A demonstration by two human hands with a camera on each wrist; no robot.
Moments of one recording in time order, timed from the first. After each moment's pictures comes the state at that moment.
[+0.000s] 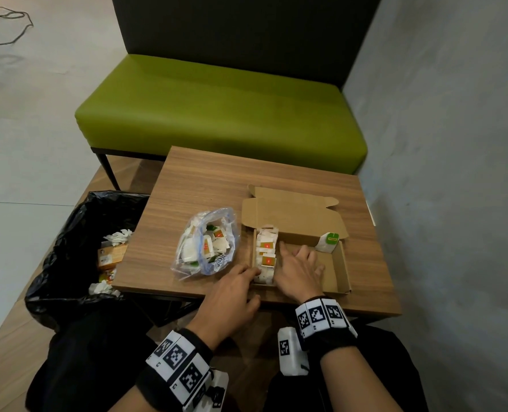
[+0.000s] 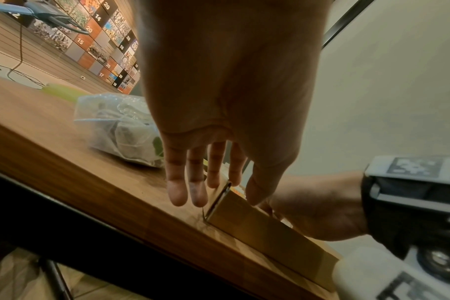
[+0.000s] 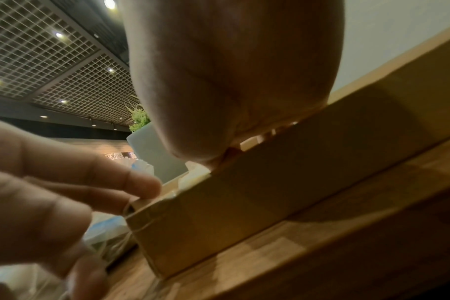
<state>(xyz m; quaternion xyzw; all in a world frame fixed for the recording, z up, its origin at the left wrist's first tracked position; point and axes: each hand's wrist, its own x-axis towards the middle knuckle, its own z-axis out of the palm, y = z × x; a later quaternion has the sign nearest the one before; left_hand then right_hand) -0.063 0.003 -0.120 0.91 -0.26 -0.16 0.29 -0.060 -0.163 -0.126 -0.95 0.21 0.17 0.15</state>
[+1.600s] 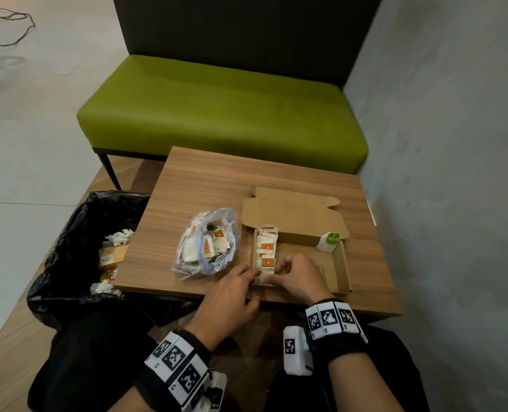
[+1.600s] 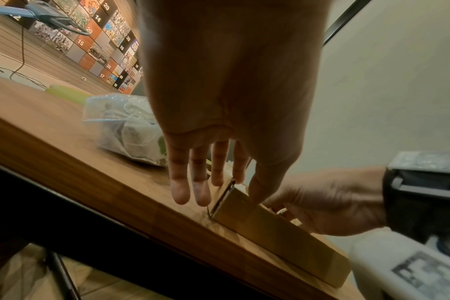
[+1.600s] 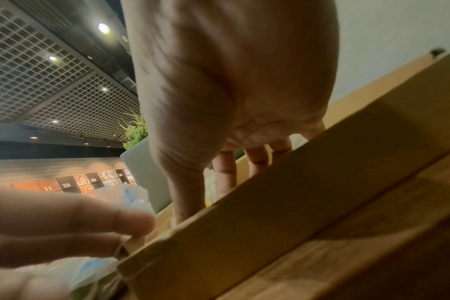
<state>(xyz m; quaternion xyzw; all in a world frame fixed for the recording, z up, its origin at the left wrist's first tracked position) -0.063 0.006 -0.126 0.91 -0.27 -0.15 0.29 -0.066 -0.177 -0.130 -0.93 0.23 0.14 0.26</state>
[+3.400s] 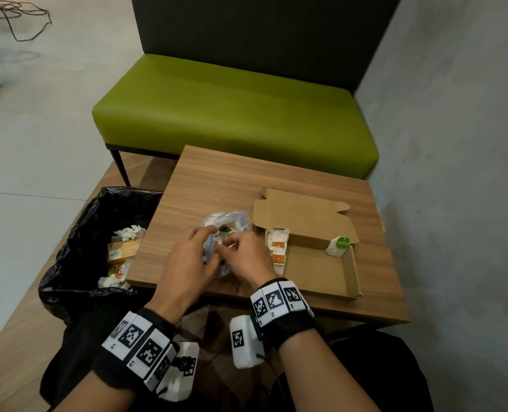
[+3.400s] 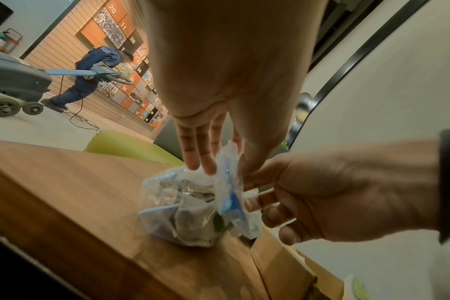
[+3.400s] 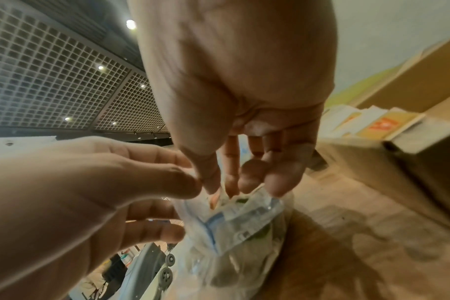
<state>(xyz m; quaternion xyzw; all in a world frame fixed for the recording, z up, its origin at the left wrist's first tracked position) -0.023 0.072 -0.100 0.92 -0.13 -0.01 0.36 -0.024 -0.063 -0.091 -0.90 0.13 0.09 0.41</state>
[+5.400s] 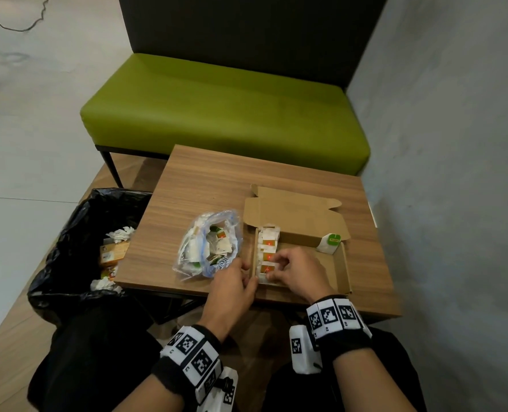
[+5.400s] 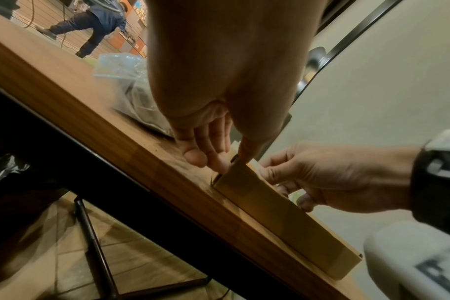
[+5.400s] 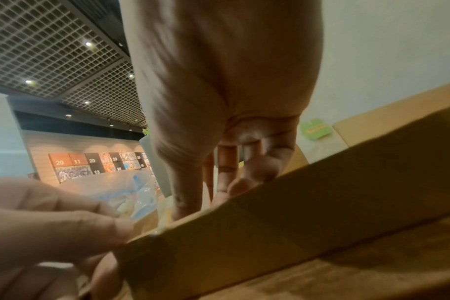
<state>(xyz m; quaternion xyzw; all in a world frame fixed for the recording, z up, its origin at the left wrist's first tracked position) -0.064 -0.008 -0.132 0.89 -0.08 -0.13 0.43 -0.063 -0.174 -0.116 -0.95 0.16 0.13 0.25</state>
